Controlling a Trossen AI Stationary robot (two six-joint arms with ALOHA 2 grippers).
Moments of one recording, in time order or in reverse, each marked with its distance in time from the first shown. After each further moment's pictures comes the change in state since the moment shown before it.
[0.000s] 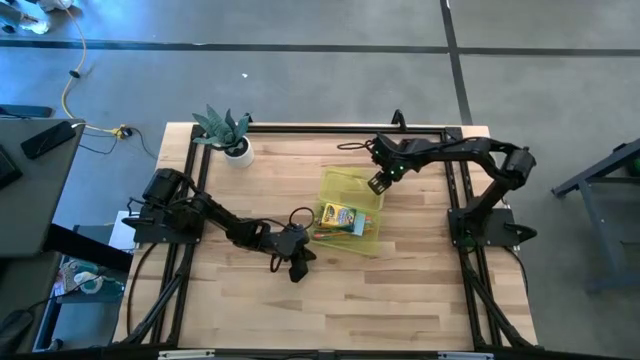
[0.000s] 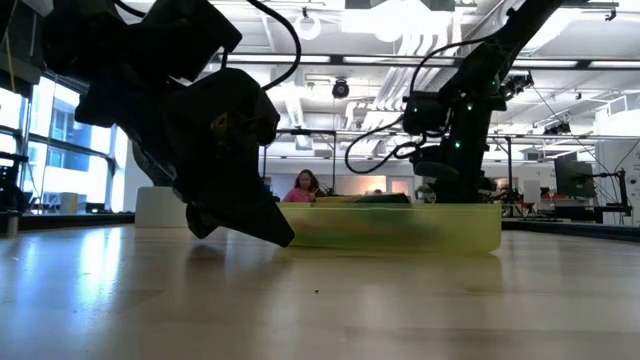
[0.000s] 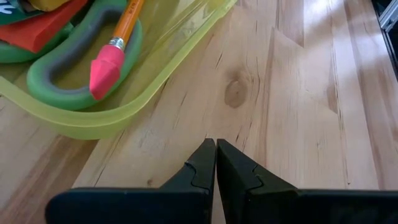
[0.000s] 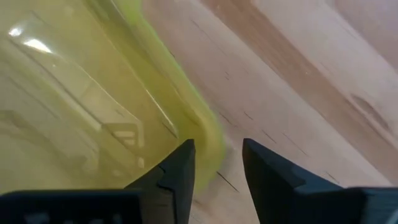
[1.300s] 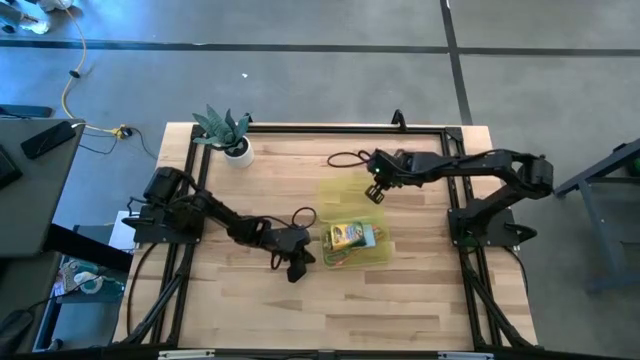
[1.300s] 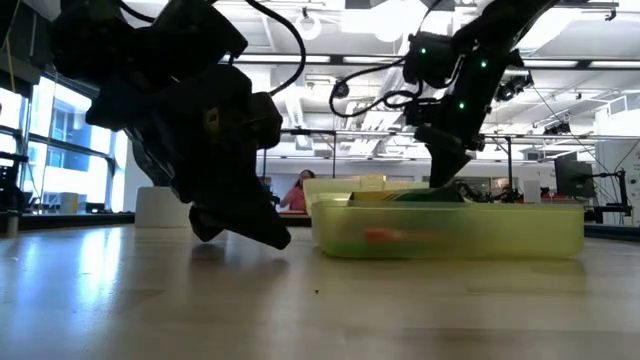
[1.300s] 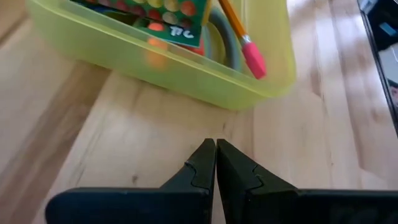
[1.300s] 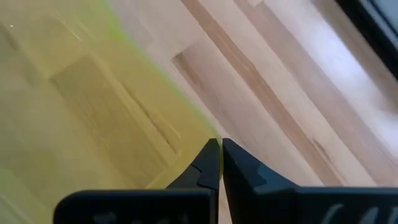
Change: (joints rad) left arm 0.032 0.000 0.000 -0.002 0.123 0.038; right arm 0.244 -0.175 0.001 -0.001 0.268 -0.019
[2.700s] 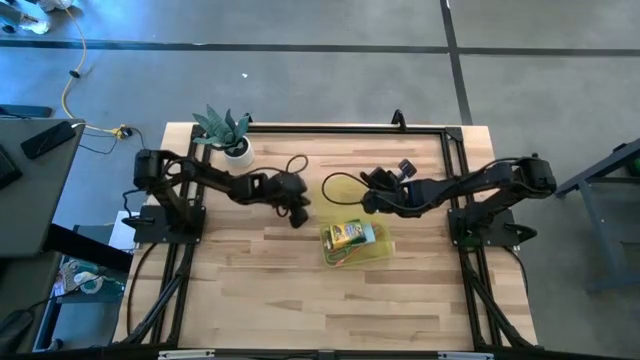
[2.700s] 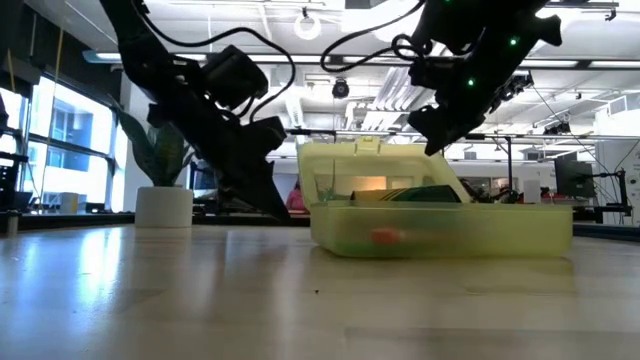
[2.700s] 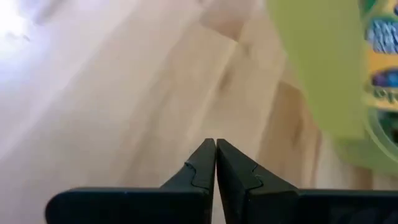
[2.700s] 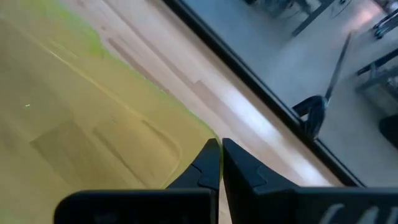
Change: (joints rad) left arm 0.432 -0.144 -0.001 -0.243 0.002 0.366; right arm 0.337 -0.005 0.000 -0.006 0.618 0.252
